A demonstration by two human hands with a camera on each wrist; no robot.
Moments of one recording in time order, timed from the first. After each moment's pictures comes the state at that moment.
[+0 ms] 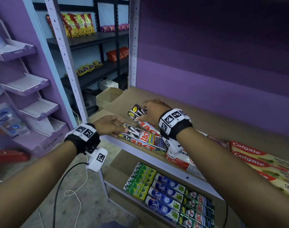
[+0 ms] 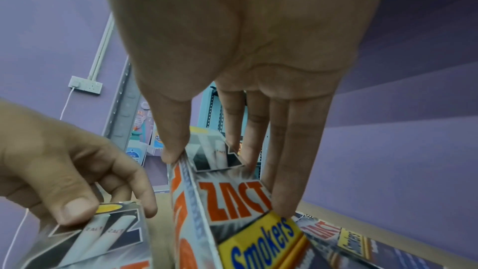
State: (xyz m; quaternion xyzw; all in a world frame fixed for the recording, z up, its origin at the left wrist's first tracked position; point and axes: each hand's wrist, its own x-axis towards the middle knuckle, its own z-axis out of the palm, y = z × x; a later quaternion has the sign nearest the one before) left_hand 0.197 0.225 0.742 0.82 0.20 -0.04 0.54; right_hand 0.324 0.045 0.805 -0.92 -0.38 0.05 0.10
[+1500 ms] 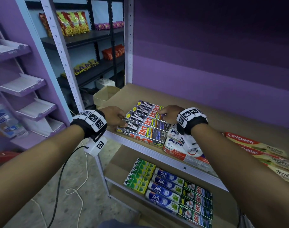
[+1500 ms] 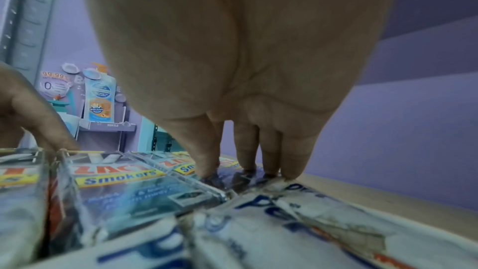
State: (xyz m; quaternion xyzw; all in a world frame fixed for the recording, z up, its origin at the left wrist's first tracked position) left_hand 0.211 0.213 0.779 0.95 0.10 -0.12 0.28; right_hand 0.349 -0.024 0.792 -0.93 -0.33 0.16 0.01
